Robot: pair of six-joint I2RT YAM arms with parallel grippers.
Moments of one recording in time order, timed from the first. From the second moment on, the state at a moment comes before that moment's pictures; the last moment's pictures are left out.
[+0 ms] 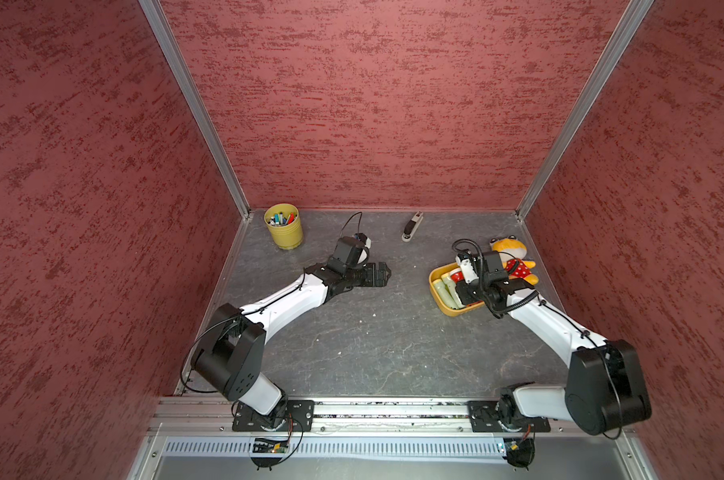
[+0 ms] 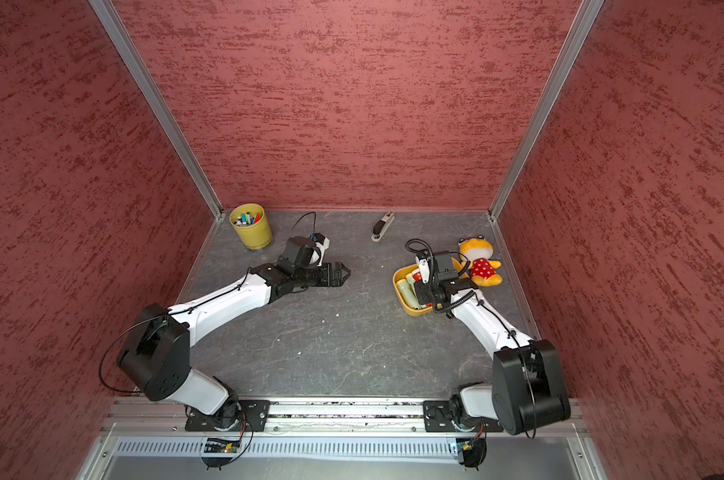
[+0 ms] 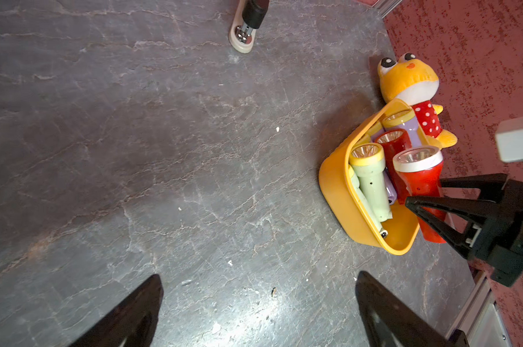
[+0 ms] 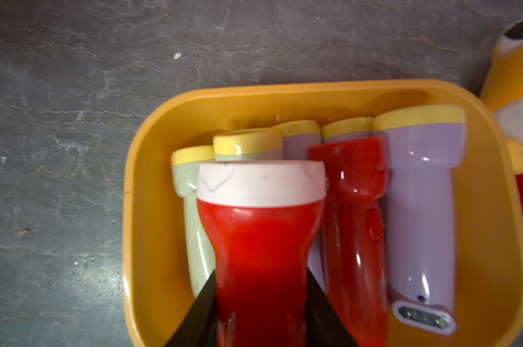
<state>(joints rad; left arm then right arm) -0.58 1.56 1.08 -0.25 0.18 -0.50 0.21 1.34 0.83 -0.46 -0.01 -0.07</state>
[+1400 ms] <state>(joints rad) -0.59 1.56 1.09 -0.25 0.15 -0.50 0.28 1.49 0.92 -0.50 -0.32 0.18</state>
